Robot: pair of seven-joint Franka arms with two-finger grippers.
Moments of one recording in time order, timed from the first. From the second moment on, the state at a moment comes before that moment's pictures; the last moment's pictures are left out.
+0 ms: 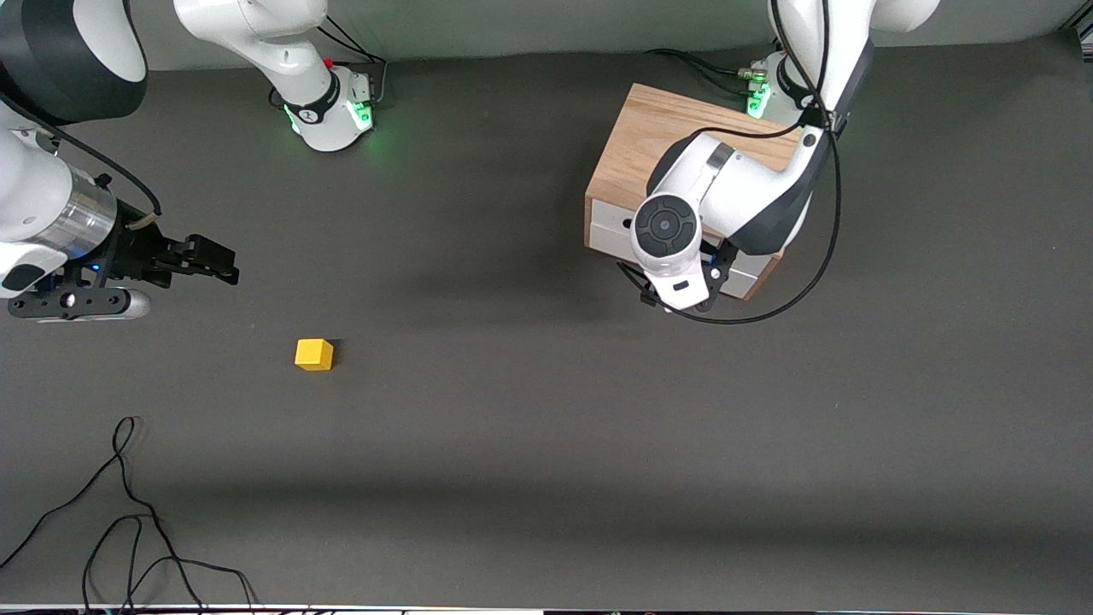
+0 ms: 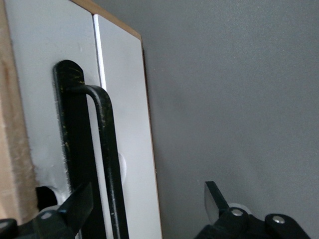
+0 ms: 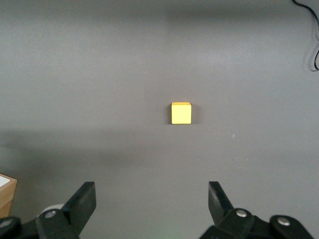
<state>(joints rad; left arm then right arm) -0.56 0.39 -0.07 -1.81 -0.01 1.88 -1.74 0.10 0.09 0.02 -1.56 0.04 1.59 0.13</state>
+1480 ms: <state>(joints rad) -0.56 0.44 -0.07 -1.79 0.00 1.95 -1.74 0.10 0.09 0.01 -1.56 0.04 1.59 0.13</state>
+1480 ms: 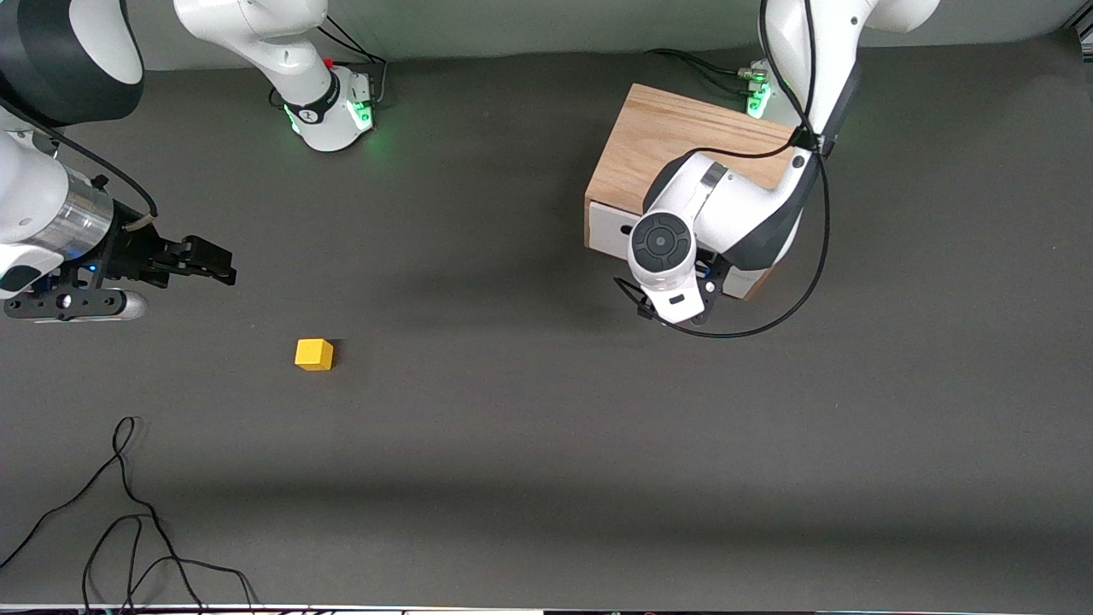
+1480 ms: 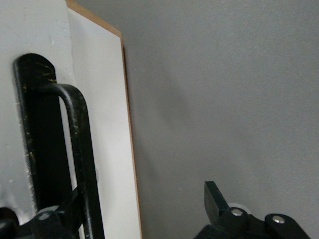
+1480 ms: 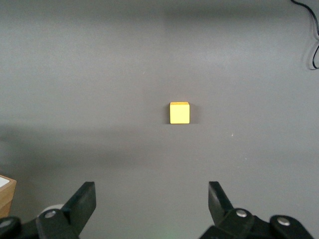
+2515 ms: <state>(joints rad) -0.56 0.52 -0.06 -1.66 0.03 2.01 -1.74 0.09 0.09 0.01 -1.56 0.04 1.59 0.13</state>
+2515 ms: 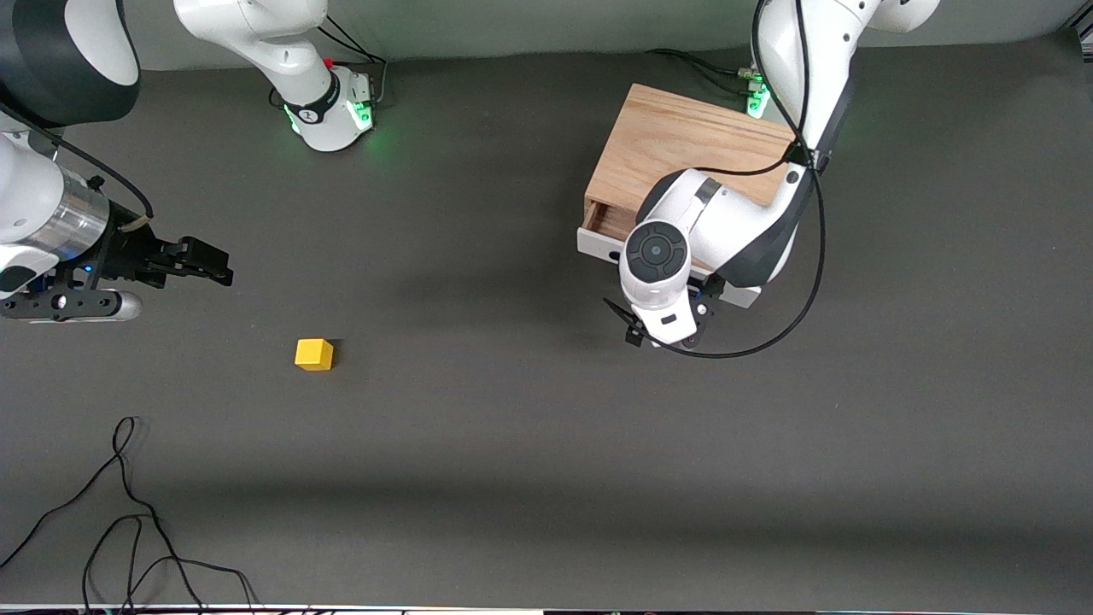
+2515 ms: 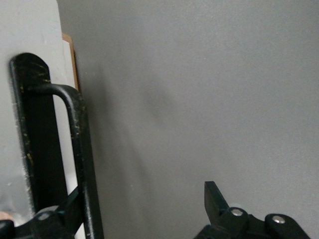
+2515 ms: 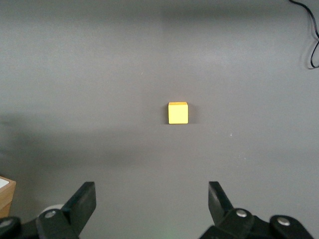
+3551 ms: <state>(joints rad) -0.55 0.62 -0.06 -1.50 0.05 2.04 -1.73 0.09 0.09 0.00 -1.56 0.04 1.59 0.13</state>
